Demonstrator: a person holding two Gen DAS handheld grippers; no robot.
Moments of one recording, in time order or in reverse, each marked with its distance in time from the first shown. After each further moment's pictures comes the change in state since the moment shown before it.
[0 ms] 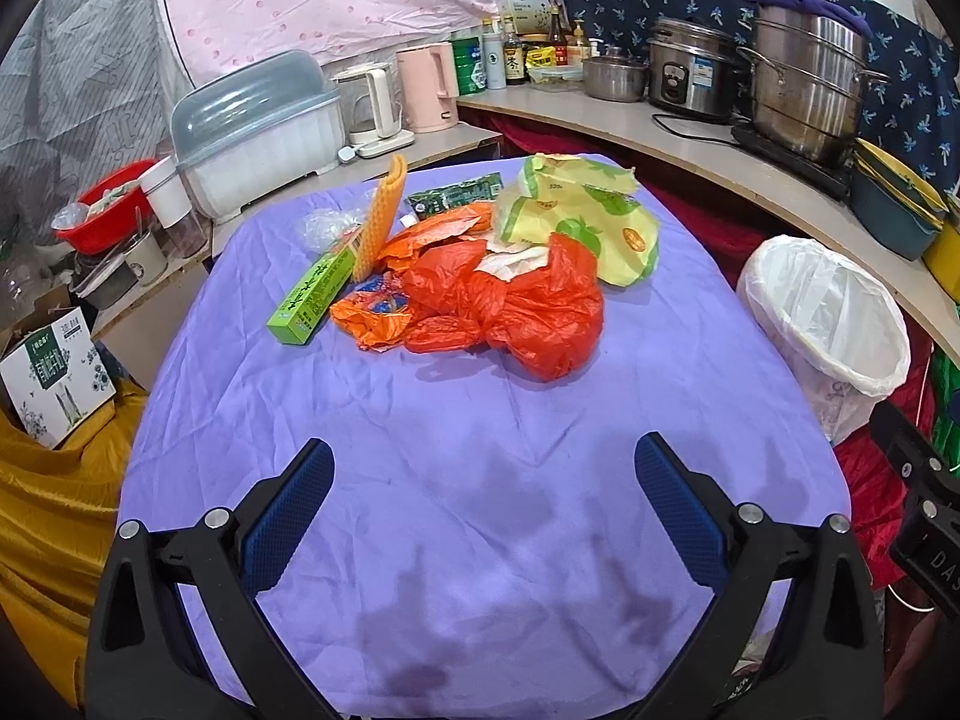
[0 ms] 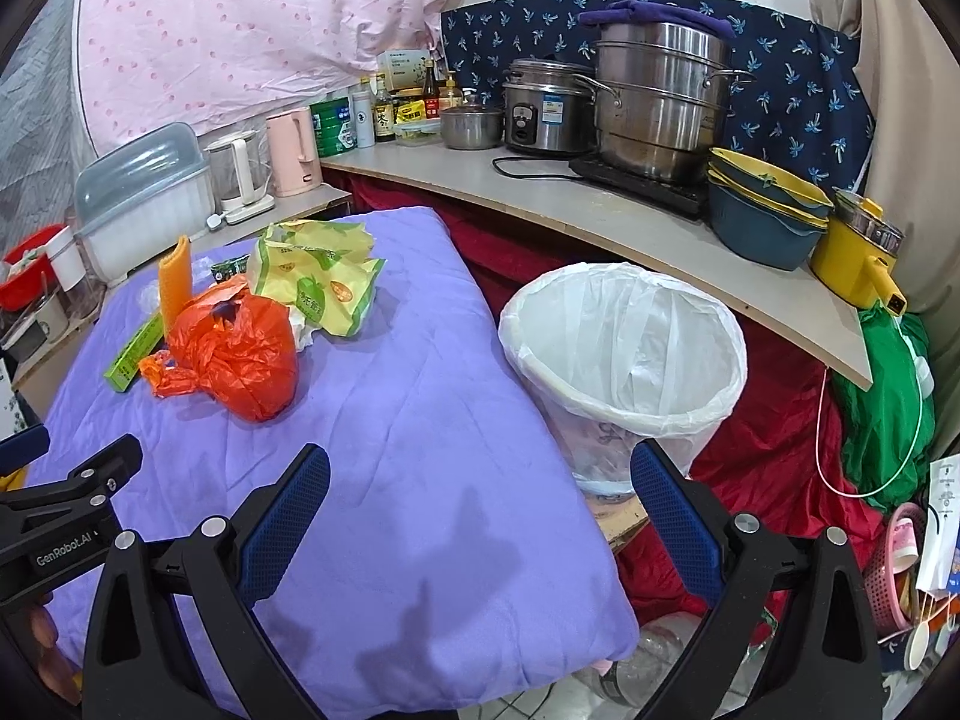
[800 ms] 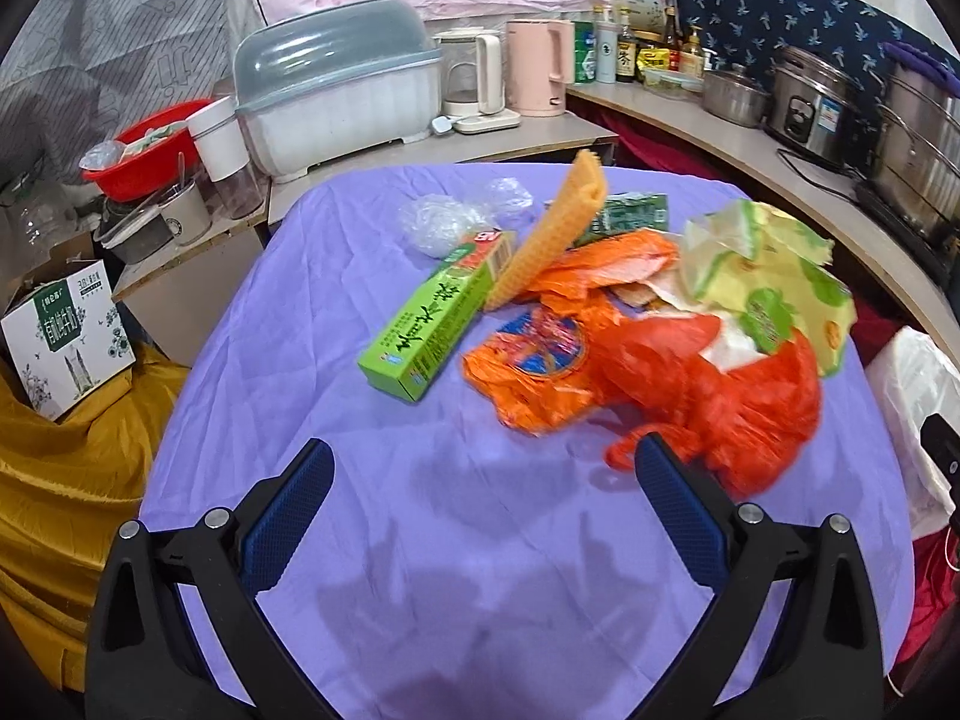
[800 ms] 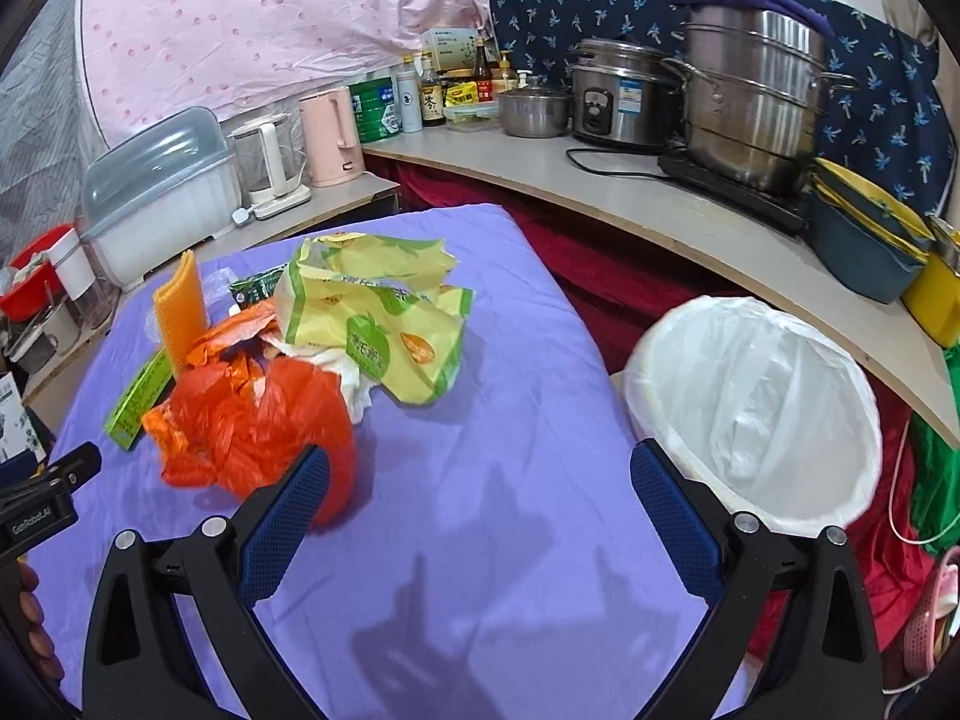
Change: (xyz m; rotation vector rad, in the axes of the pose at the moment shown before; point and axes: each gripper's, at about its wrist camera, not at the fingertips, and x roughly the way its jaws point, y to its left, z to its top) left arm 0.095 0.114 0.054 -0.158 0.048 0.091; right arm 0.101 0.070 0.059 -0.023 0.042 0.098
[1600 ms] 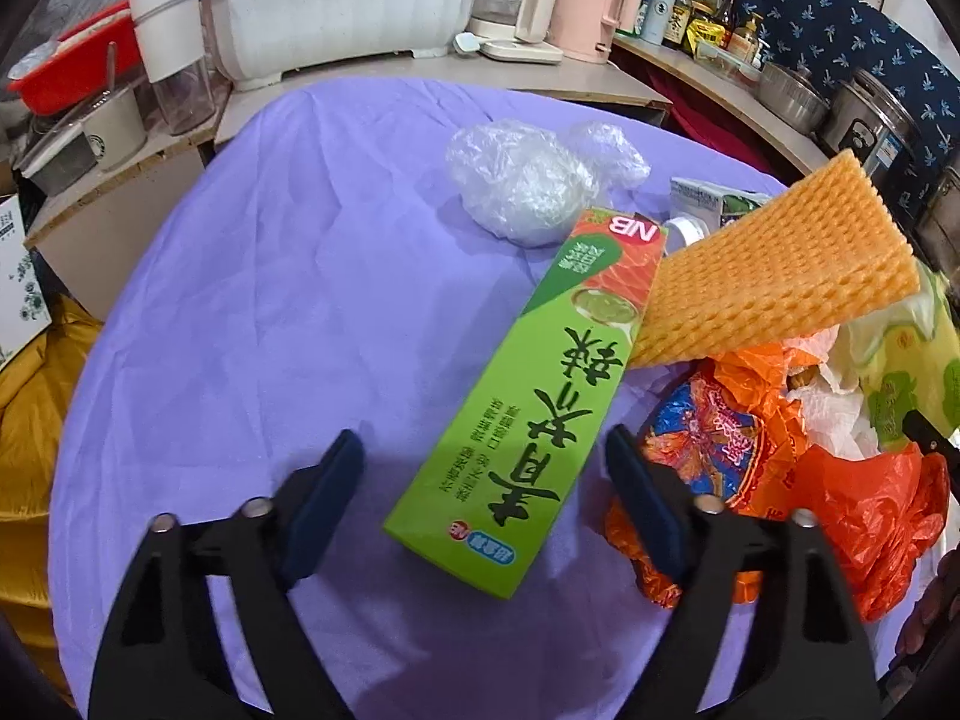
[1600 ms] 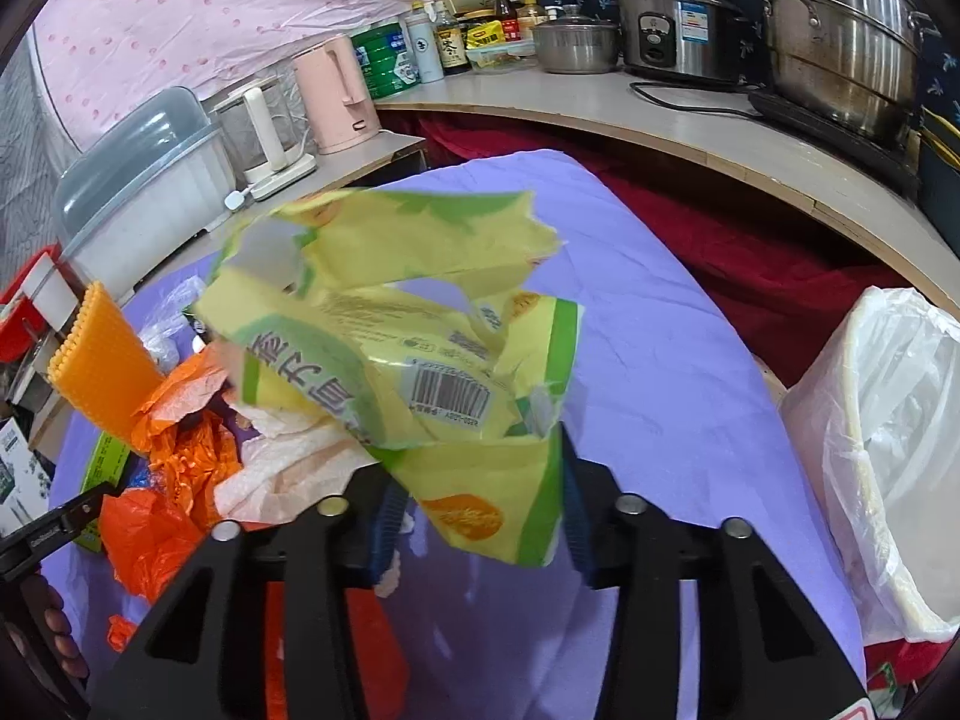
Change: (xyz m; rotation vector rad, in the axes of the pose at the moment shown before) left arm 0.142 0.067 0.041 -0.111 0.155 -0.141; right arm 0.140 0.038 0.043 0.062 0.106 0.113
